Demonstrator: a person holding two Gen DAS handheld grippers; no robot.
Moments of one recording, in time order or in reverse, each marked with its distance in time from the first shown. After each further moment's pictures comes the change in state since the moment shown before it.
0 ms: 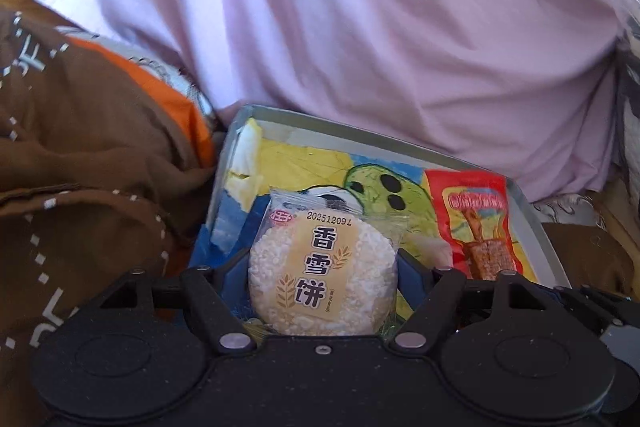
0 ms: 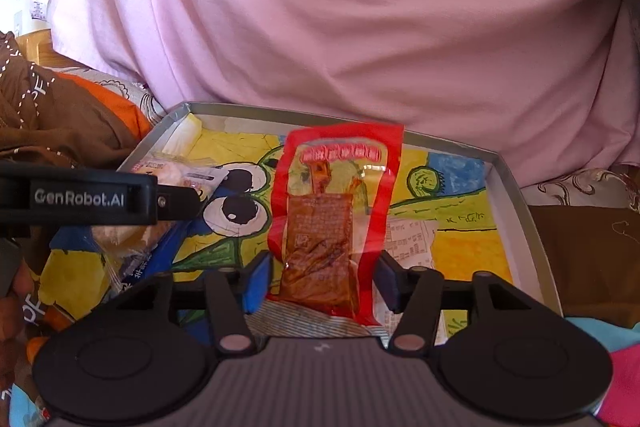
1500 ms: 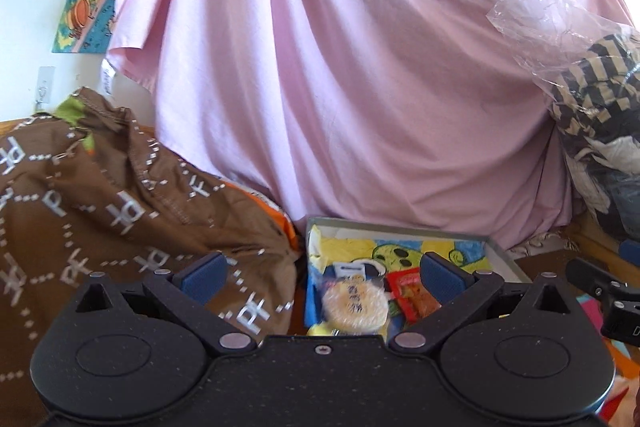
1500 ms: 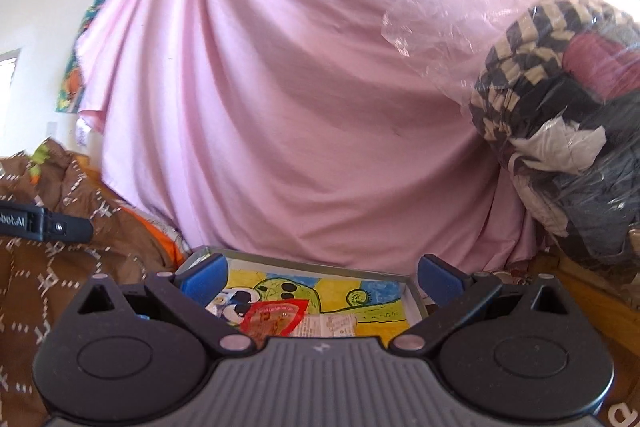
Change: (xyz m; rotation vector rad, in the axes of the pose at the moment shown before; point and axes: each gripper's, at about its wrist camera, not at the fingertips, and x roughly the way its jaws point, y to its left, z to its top) left arm -0.188 0.022 -0.060 0.140 -0.382 0.064; right arm -0.182 -0.008 -0.061 0.001 -0.525 -0.091
